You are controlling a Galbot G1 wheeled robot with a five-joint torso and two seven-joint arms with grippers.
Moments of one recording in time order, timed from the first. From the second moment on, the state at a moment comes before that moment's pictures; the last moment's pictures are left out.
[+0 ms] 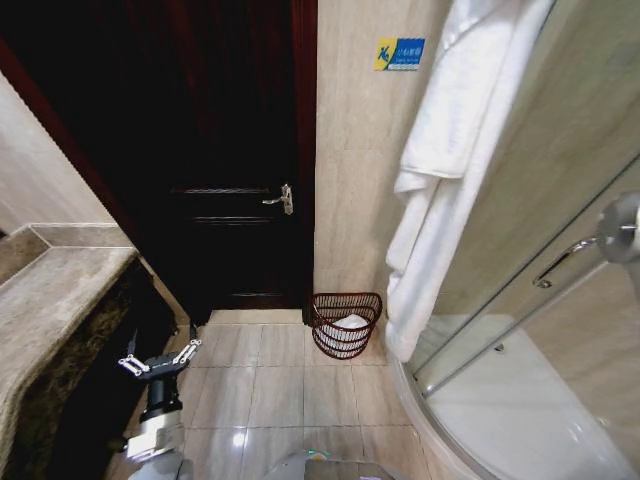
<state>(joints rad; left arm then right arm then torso) 1.84 -1.61 -0.81 -2.16 0.04 -0.46 -0.19 0.83 1.16 0.03 1.11 0.77 -0.39 0.06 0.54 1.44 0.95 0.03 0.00</state>
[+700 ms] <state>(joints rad) 1.86 -1.61 -0.84 -2.17 -0.02 -0.48 -0.19 0.88 1.26 0.02 0.92 0.68 -0.31 0.04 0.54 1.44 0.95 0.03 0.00</state>
